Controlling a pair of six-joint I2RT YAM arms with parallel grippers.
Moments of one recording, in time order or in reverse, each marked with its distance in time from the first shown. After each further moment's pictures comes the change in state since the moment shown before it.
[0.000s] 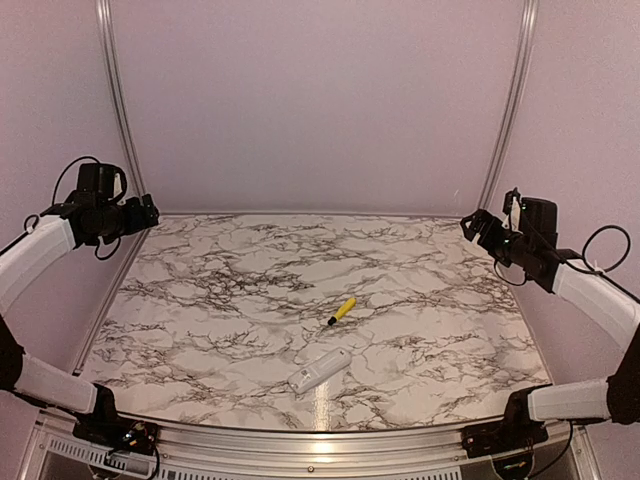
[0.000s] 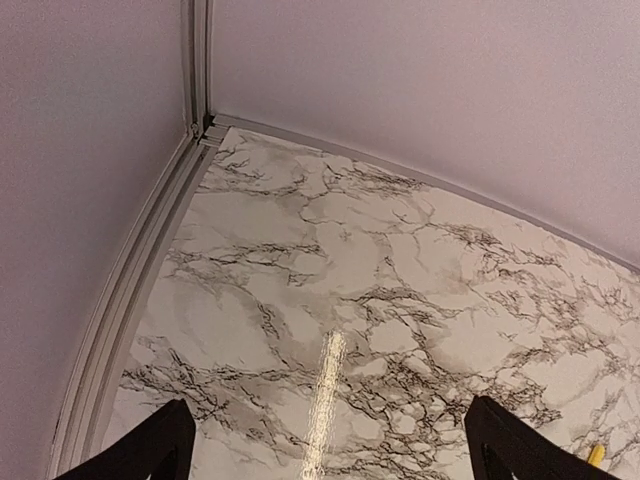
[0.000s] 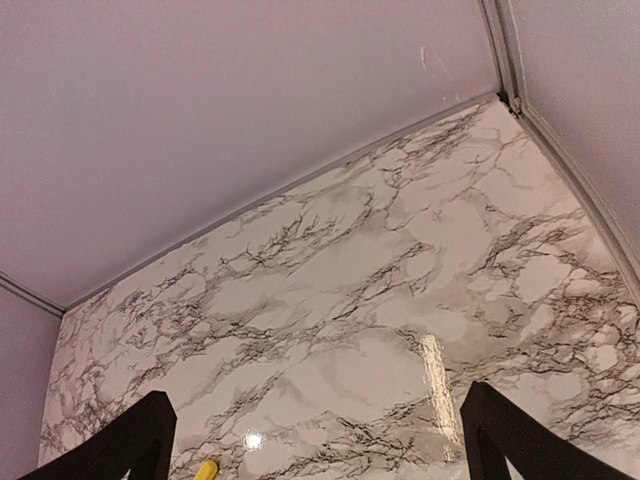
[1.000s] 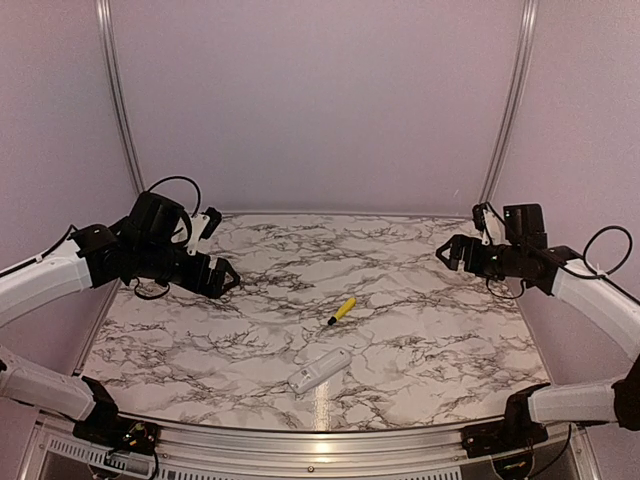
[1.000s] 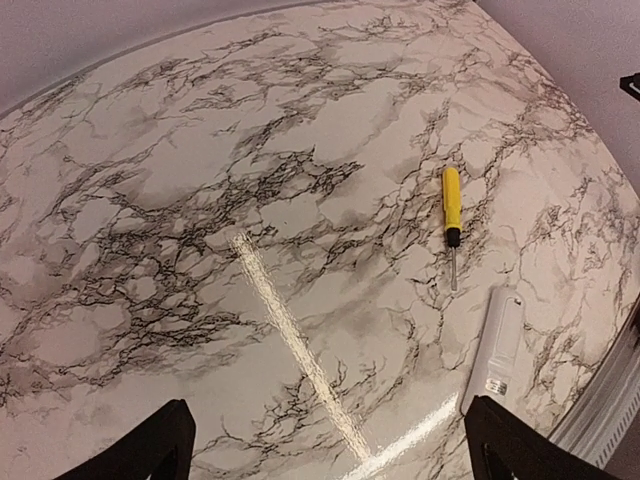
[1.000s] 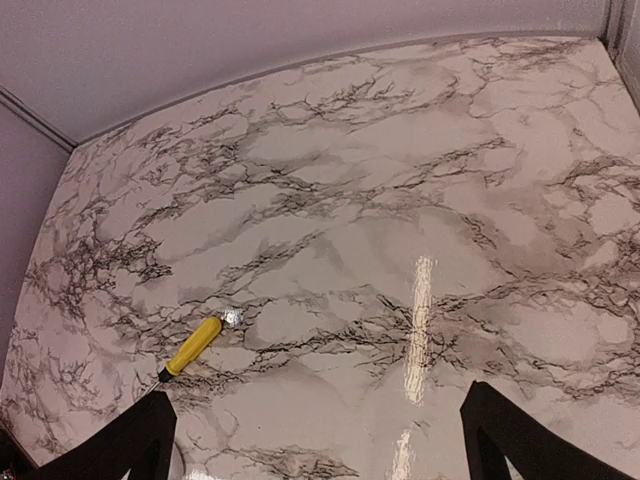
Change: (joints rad) left arm -0.570 -0.093 -0.085 -0.148 0.159 0.124; right arm 0.127 -0.038 0.021 -0.273 -0.117 -0.192
